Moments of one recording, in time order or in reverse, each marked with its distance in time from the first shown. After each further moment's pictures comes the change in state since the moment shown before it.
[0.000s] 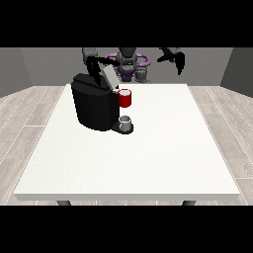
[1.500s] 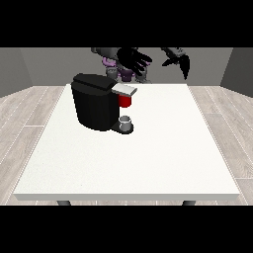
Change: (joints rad) left arm -0.044 0.034 -0.035 -0.070 -0.012 0.026 0.023; right arm -0.346 0.007 0.125 0.010 0.160 -0.079 0.096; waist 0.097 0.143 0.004
